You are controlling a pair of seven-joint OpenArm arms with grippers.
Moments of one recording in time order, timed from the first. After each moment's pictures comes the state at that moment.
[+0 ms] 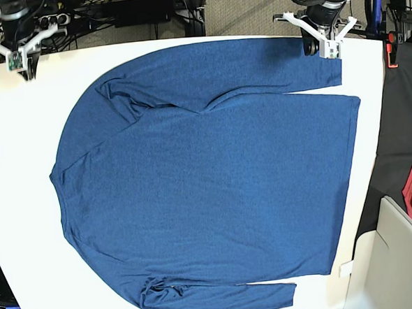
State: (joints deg) left arm 43.8 -12.5 -7.5 116.6 -12.9 -0.3 30.4; right arm -51.7 21.6 21.1 116.5 8.6 1.1 -12.6
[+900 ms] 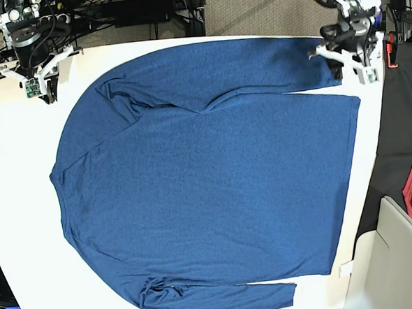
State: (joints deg) left arm 31.6 -7.0 -22.2 115.7 -12.9 -0.6 41.9; right arm -40.4 21.1 17.2 116.4 8.4 8.9 -21.3
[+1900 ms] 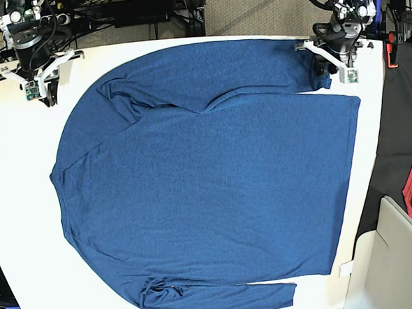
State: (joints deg) left arm 28.5 -5.6 -22.9 102.3 -13.2 -19.3 38.2; right arm -39.3 19.5 17.3 116.4 8.4 8.7 -21.6
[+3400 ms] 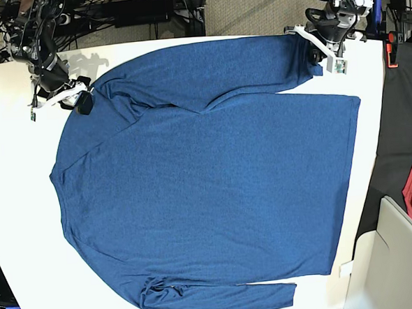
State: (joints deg) left arm 32.6 -5.3 -22.6 108.6 -12.7 -22.7 42.2; right arm -20.6 8.4 24.0 100.8 35.4 9.6 -46.8
